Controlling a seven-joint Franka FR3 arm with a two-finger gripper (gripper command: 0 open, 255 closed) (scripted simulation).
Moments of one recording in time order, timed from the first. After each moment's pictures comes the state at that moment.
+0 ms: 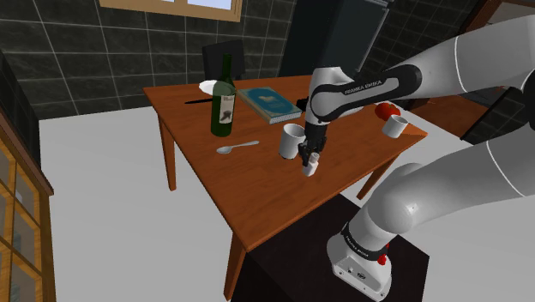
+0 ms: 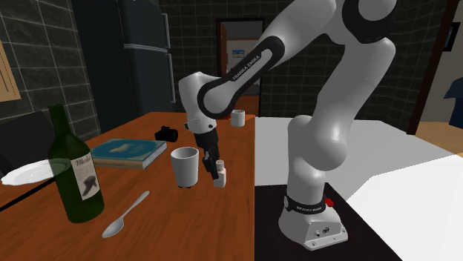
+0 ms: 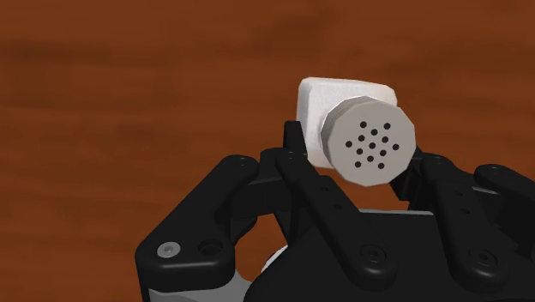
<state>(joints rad) -0.12 -0.47 -0.17 -2.76 -0.13 2.08 -0.02</state>
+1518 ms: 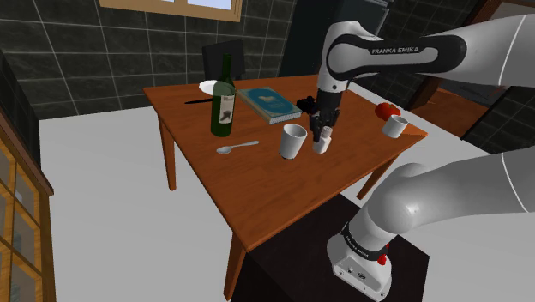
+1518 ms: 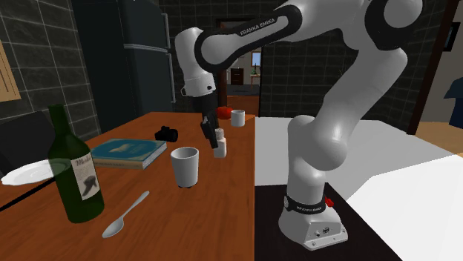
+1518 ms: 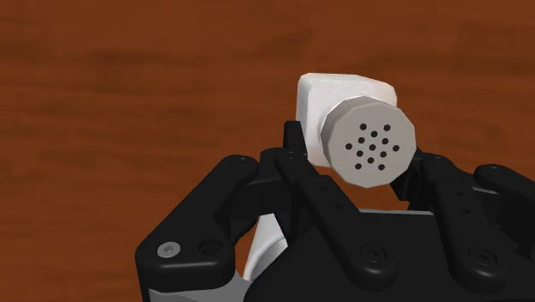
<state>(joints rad) -0.12 -0.62 -0.14 -2.56 -0.11 1.72 -0.03</state>
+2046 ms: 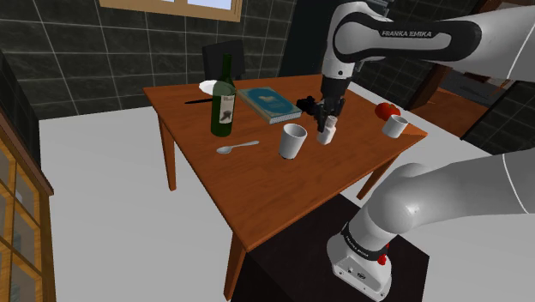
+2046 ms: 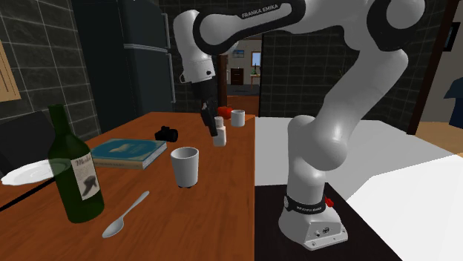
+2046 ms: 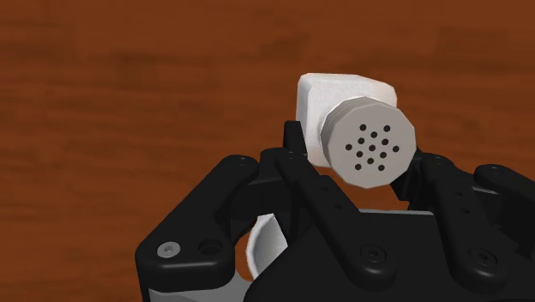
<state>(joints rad) -0.12 -0.63 -0.13 -2.46 -0.10 1.61 -0.03</state>
